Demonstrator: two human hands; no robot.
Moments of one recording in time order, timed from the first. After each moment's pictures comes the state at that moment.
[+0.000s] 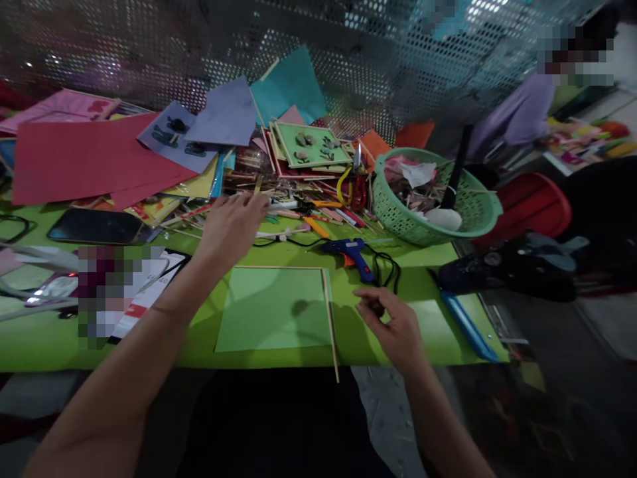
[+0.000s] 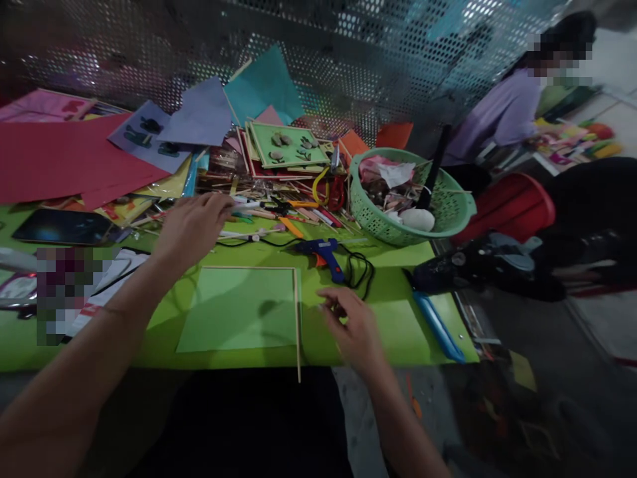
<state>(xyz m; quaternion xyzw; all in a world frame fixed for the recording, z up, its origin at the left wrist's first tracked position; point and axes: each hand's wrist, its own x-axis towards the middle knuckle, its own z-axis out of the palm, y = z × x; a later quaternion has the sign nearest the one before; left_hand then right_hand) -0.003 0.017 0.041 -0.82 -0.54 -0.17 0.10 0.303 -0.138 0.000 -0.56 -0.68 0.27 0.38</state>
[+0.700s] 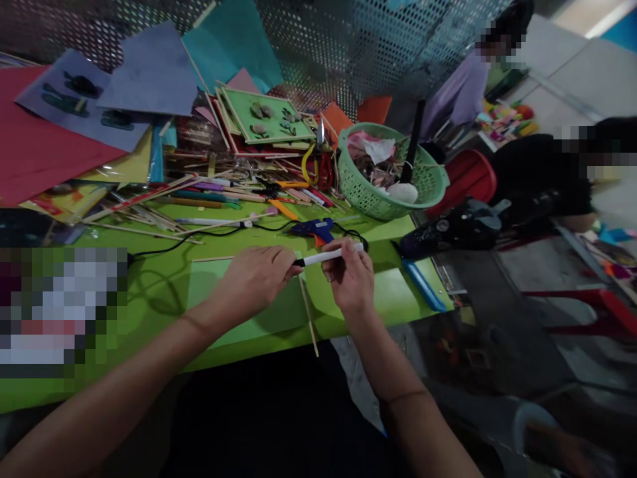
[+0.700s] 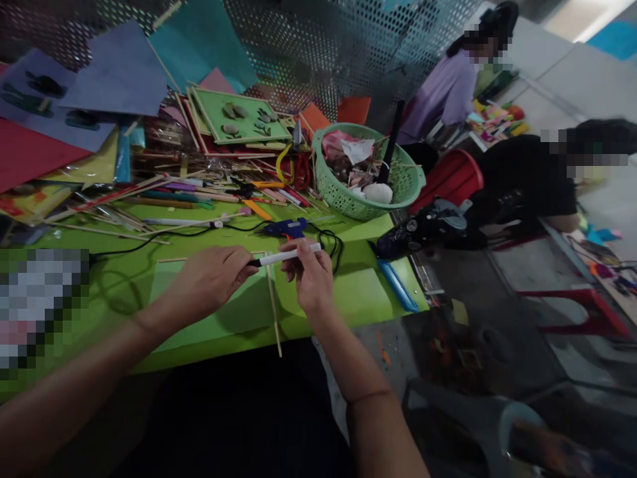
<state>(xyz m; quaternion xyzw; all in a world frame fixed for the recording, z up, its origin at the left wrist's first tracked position) 0.067 -0.057 0.029 -0.93 -0.35 -0.13 -0.04 0.249 -0.093 0.006 -0.46 -0.36 0.47 0.66</state>
